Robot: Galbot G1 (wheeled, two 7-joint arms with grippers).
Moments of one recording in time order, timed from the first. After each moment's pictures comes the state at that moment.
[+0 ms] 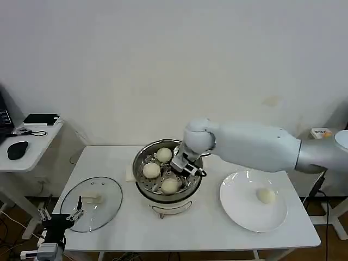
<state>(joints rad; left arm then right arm) 1.69 -1.26 -0.79 -2.04 0.00 0.04 -0.13 0.47 1.10 -1.23 1.47 0.10 0.04 -1.02</state>
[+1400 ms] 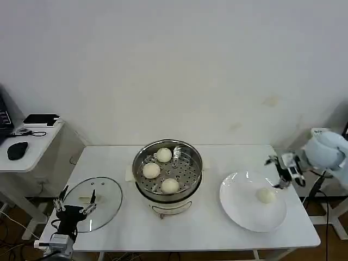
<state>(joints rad) 1.63 -1.19 -0.70 -2.02 0.00 0.04 -0.12 0.13 0.31 -0.91 1.59 -0.04 -0.20 -0.97</state>
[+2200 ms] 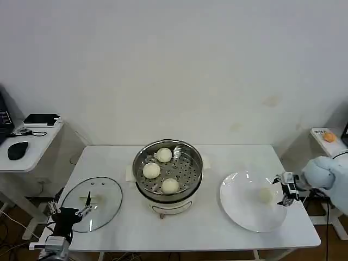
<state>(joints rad) 1.65 -1.19 -0.73 -2.02 0.00 0.04 -0.12 -0.24 0.45 -0.62 1.35 -0.12 -0.19 -0.93</state>
